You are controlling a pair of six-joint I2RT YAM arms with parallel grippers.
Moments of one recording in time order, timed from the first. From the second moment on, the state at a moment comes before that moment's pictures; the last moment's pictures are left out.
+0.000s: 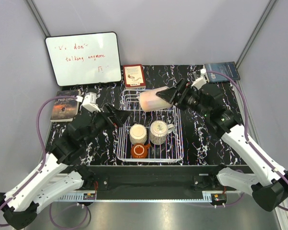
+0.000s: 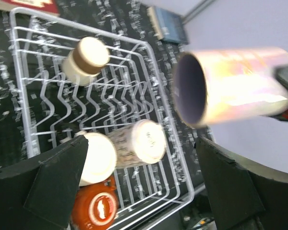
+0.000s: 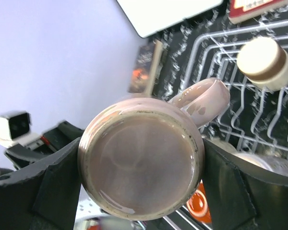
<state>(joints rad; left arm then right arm) -0.72 0.68 0.84 -0.37 -0.17 -0.77 0.59 1.07 1.12 -0.26 -0.17 0.89</state>
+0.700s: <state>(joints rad) -0.71 0.84 0.84 0.02 0.05 -0.84 0.44 1.16 0.91 0.33 -0.60 1.21</state>
